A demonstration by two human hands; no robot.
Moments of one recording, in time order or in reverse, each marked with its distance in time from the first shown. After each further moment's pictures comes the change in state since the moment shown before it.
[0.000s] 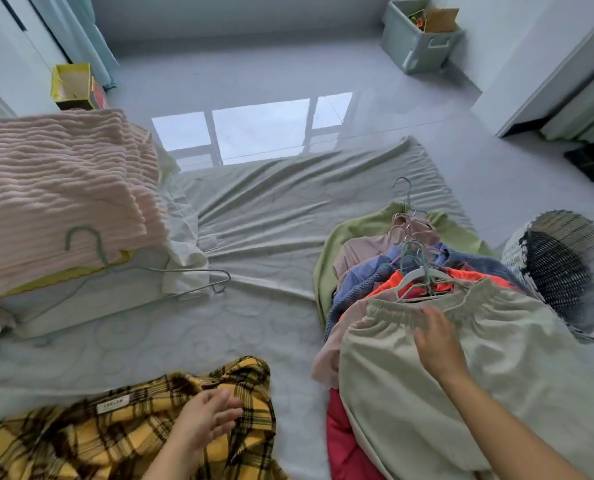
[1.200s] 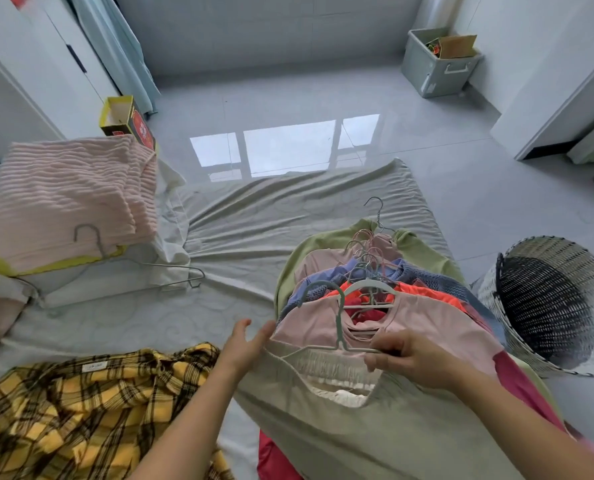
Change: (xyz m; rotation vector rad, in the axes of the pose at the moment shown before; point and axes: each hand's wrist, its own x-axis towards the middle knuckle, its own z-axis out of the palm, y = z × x) left_hand -0.098 0.039 0.199 0.493 0.135 0.329; right_hand -0.014 0.040 -0.175 0.359 -0.736 -0.606
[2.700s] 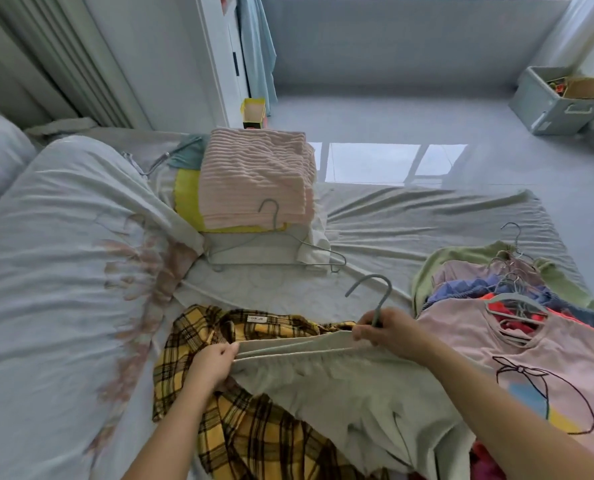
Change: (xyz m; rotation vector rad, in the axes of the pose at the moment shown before) left_hand -0.067 -0.232 -0.310 0.068 0.225 -0.145; right_hand 0.142 -0.213 0.258 -0.229 -0.073 0.123
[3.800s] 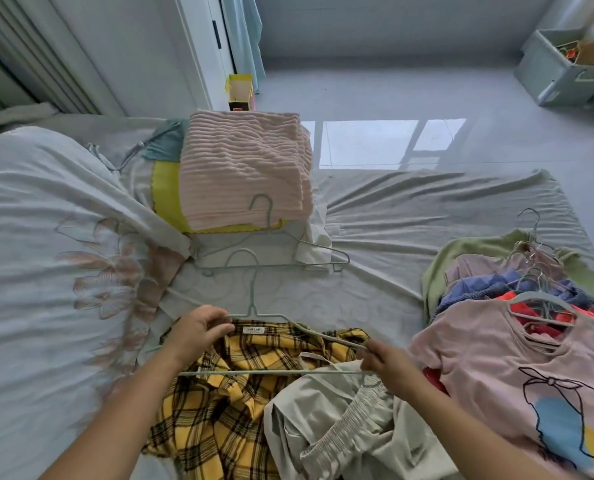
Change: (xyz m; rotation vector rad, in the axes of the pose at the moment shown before) left_hand 0.107 0.022 -0.042 0.283 0.062 0.584; right_hand 0.066 0.069 0.058 0.031 0.088 0.175
